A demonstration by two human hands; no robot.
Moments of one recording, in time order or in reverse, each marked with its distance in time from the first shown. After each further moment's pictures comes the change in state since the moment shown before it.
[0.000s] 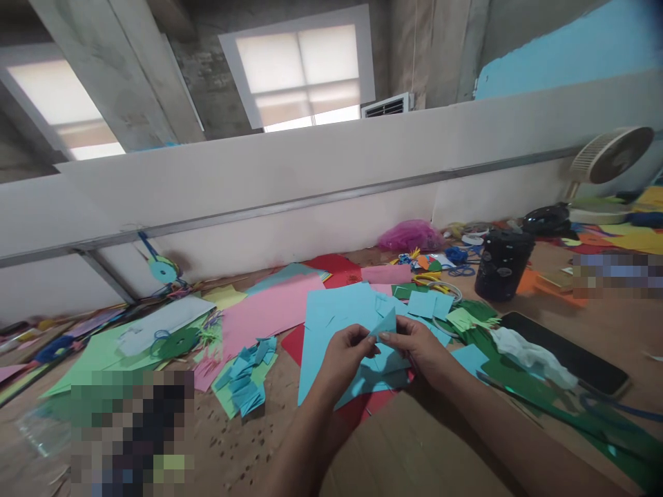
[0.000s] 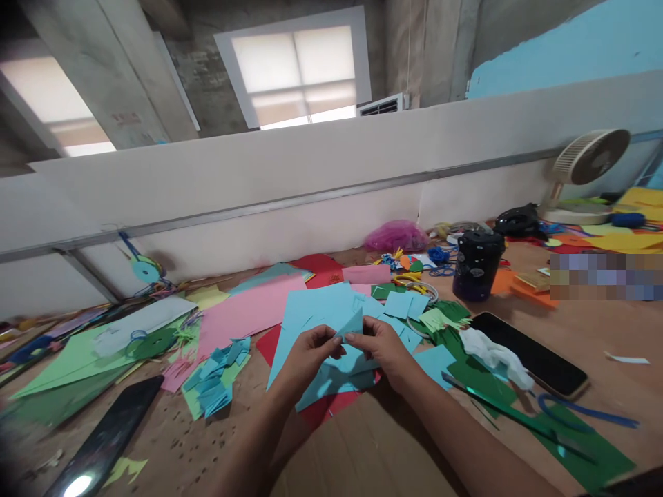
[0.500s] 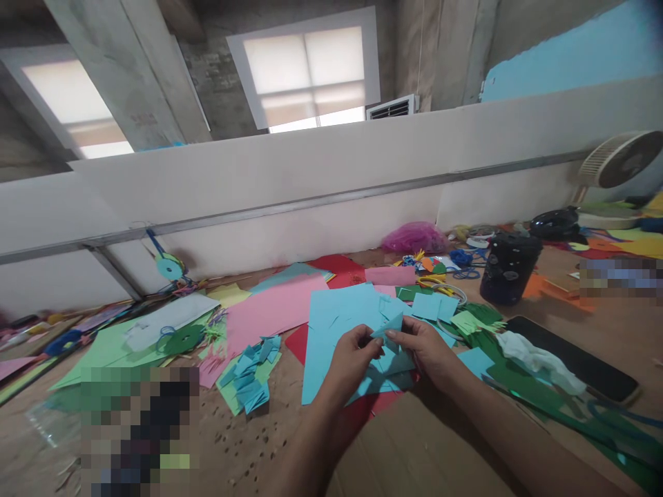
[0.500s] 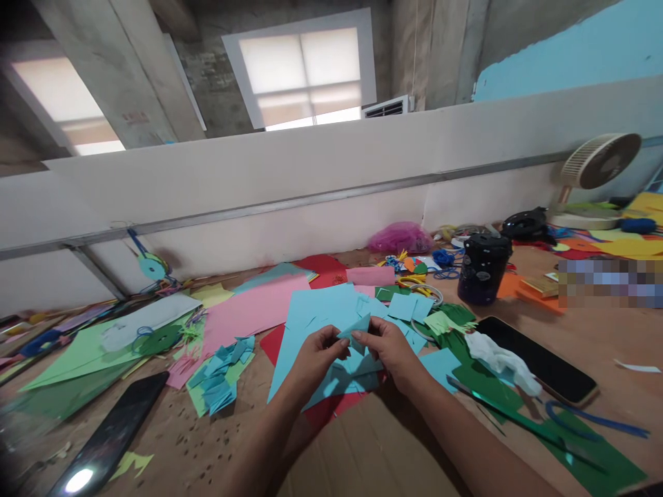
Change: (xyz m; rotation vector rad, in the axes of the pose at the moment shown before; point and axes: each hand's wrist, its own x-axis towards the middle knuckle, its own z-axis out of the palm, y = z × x) left_hand 0.003 -0.011 0.006 0.013 0.028 0.050; right_hand 0.004 0.005 -0.003 -0.018 0.035 -0.067
